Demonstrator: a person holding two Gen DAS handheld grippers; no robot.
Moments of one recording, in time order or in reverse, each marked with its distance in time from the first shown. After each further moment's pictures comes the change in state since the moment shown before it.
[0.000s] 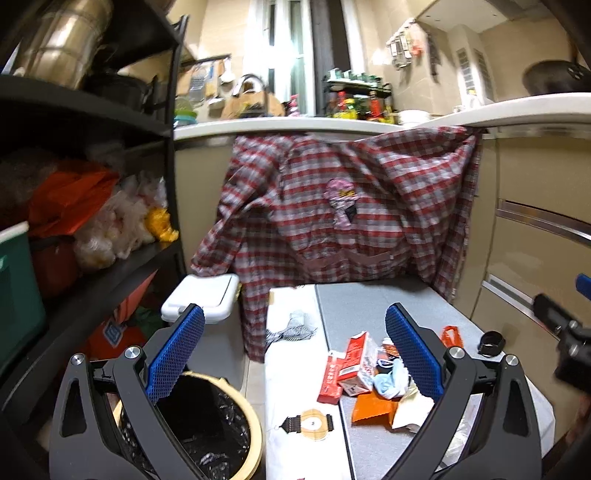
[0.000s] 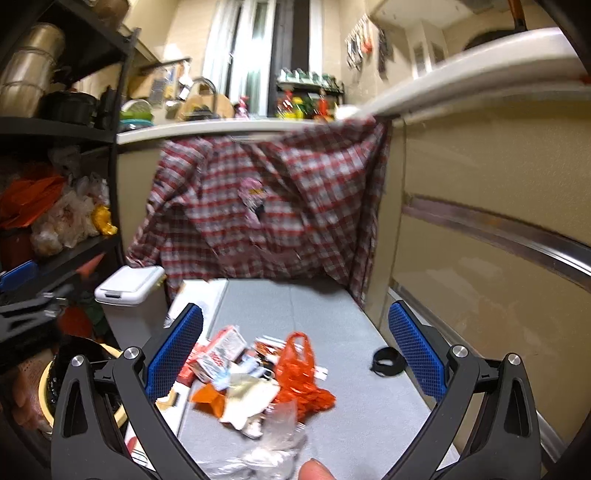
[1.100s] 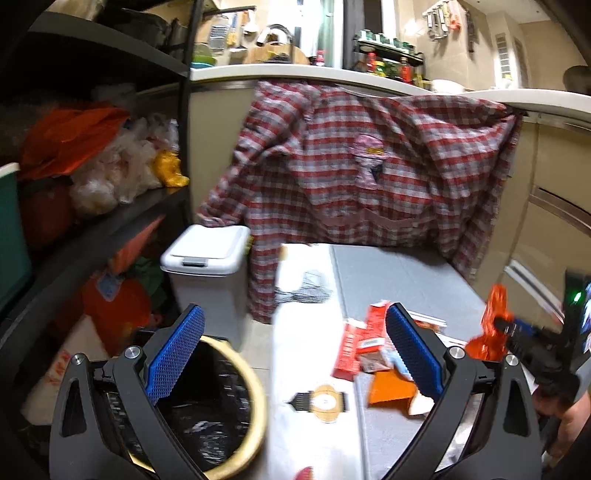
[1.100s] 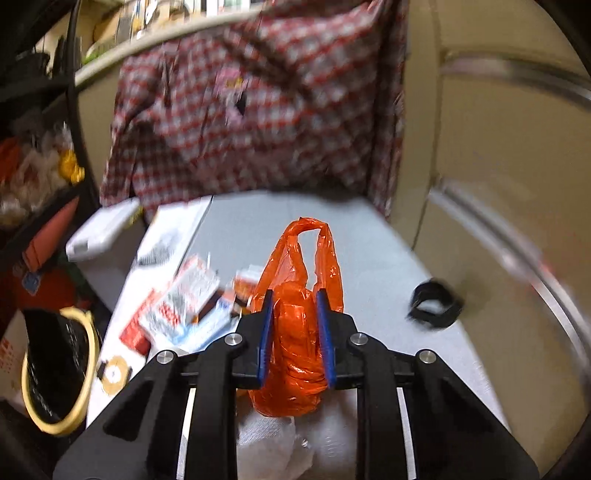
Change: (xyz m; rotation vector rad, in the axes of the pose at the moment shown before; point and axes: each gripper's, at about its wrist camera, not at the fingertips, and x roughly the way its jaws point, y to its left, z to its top) left arm 0.050 0.016 -0.023 -0.061 0.160 -0.004; right arm 0.147 -0.012 -0.058 0.066 0.294 0.045
